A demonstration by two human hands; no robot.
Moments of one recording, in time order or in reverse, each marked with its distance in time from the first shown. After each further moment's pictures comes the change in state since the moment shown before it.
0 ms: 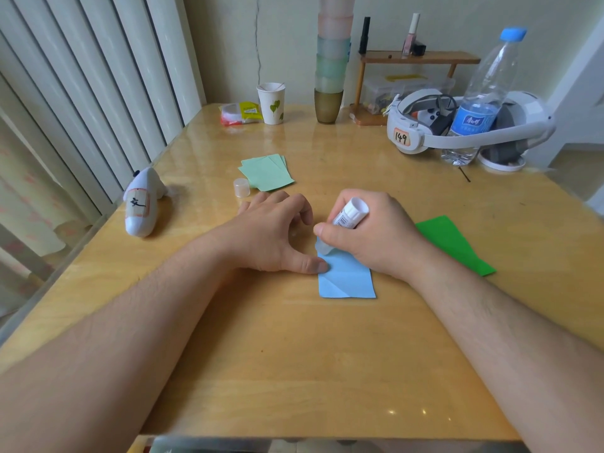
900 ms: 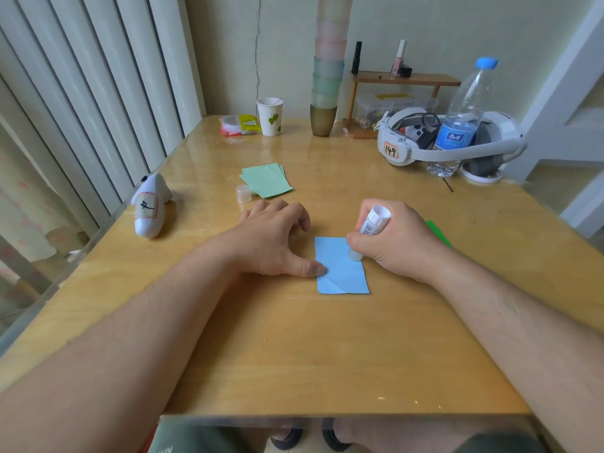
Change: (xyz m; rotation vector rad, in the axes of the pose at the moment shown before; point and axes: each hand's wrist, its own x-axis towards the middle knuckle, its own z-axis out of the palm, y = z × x) left_hand -0.014 0.006 -0.003 -0.022 -0.019 -0.013; right_hand -0.019 0.000 -0.029 -0.131 0.003 0.138
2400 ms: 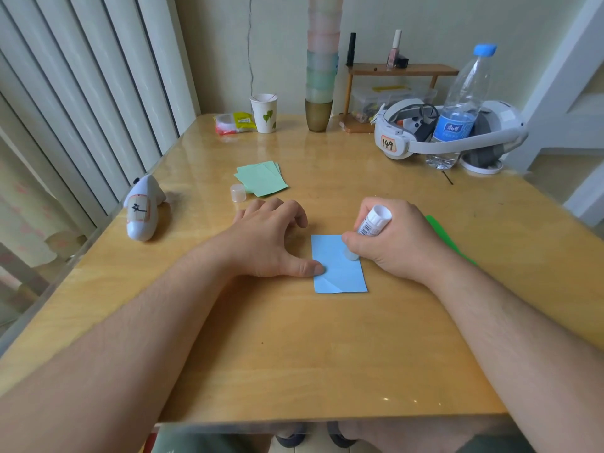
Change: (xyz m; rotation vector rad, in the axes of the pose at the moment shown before) left_hand -0.001 0.003 0.001 0.032 -0.003 -0.023; right_hand -0.005 0.008 0.004 0.011 0.068 -0.024
